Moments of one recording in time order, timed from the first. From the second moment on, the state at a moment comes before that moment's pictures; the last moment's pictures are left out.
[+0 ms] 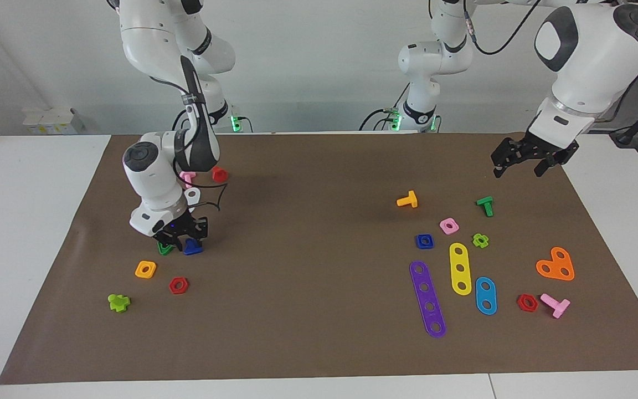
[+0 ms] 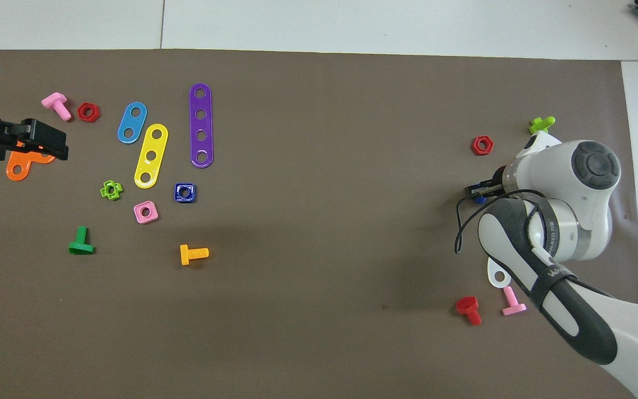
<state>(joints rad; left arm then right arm) 0.00 0.14 -0.06 -1.45 0.01 1.58 0.00 0.05 0.26 -0.01 -2.10 0.02 2.44 -0.19</state>
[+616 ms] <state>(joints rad) 0.00 0.13 -0.06 -1.46 0.01 1.58 0.00 0.05 0.26 -0.01 -2.10 0.02 2.43 -0.19</state>
